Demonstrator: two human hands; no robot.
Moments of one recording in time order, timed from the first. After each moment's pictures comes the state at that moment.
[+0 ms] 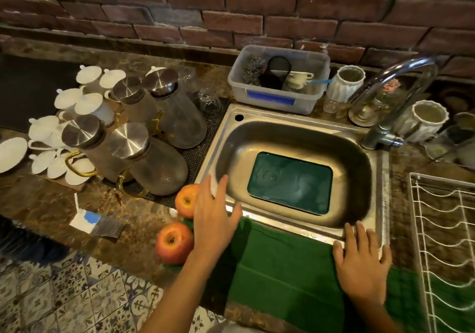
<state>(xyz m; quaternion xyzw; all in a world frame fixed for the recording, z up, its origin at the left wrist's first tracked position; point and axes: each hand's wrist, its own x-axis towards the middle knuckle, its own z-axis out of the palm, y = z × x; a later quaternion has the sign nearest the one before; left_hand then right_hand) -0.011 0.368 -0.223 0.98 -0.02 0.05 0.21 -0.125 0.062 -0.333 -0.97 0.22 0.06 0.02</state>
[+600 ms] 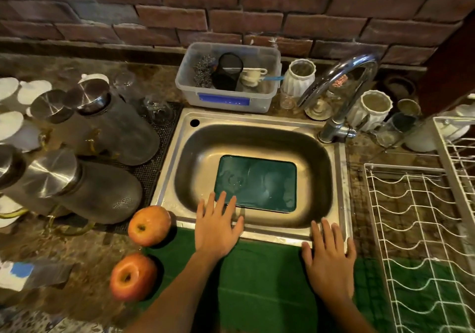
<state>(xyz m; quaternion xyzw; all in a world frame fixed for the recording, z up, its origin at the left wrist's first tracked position) 0.021 0.305 -0.320 0.98 -0.18 -0.11 0.05 -0.125 0.062 -0.327 -0.97 0.22 0.07 0.03</state>
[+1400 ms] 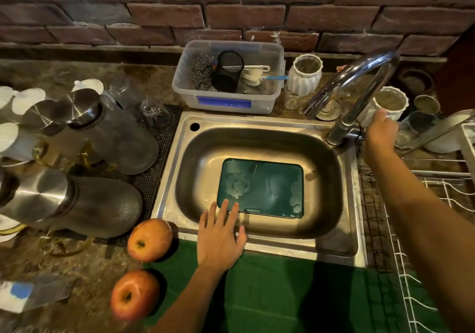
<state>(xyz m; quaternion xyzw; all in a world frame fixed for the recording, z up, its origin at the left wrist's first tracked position) 0.025 0.304 -0.327 0.98 -0.17 -0.11 0.06 0.146 -0.096 -0.239 -0.67 0.51 -0.19 0.51</state>
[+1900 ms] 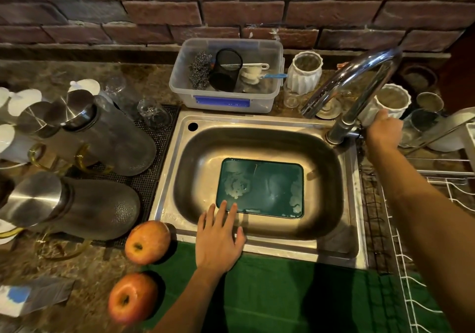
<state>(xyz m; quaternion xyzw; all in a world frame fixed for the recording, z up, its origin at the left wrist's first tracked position) 0.025 0.305 -0.329 0.98 -0.16 -0.11 0.07 0.153 -0.111 -0.249 -0.67 0.56 -0.16 0.45</state>
